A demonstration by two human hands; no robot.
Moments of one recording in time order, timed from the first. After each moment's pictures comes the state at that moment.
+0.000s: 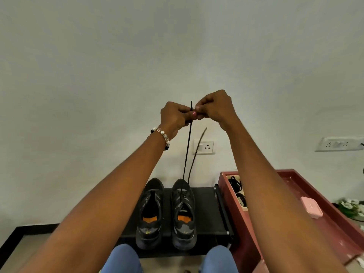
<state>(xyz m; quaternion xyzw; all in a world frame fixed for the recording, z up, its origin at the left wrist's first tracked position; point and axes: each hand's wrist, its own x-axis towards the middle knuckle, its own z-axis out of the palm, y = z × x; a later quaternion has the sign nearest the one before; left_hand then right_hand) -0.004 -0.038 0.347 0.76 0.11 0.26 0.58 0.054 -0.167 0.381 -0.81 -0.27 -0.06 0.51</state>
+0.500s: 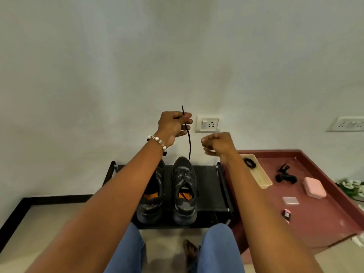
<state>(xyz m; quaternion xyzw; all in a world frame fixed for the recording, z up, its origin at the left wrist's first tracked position) -0.002 -0.030 0.248 0.67 0.19 0.17 0.70 0.069 -0.185 0.199 -0.77 -0.05 0.16 0.61</state>
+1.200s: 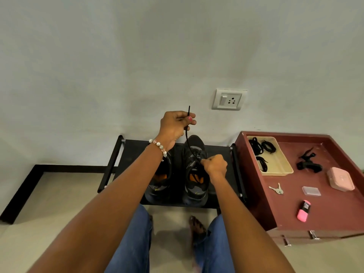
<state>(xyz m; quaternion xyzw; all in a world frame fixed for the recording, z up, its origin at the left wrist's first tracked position) -0.013 -0.002 0.164 0.71 0.22 0.17 0.65 0.041 -0.142 0.046 -0.89 0.08 0.18 0.41</state>
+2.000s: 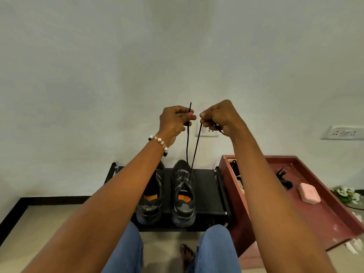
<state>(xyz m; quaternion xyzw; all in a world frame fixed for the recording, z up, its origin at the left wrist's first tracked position) -0.019 -0.033 0.273 0.71 0.13 0.24 0.64 0.047 -0.168 0.319 -0.83 -0.14 0.10 0.53</state>
